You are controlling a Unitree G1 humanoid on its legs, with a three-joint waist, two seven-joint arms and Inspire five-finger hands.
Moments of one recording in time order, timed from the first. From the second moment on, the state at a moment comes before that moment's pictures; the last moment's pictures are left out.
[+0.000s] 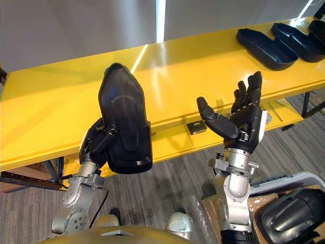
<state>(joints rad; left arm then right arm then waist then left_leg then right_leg) 0.25 0.12 -0.24 -0.19 -0.58 -0.18 0.02 0.18 -0.22 -0.07 -0.23 0.32 -0.43 -0.21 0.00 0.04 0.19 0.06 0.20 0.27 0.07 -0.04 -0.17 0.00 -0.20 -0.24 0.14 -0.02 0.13</state>
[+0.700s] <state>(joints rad) -0.19 0.20 -0.25 -0.42 -0.70 -0.10 -0.01 0.20 -0.17 -0.01 -0.23 0.28 -0.35 -0.14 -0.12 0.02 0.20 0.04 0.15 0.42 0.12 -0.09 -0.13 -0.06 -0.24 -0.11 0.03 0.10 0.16</state>
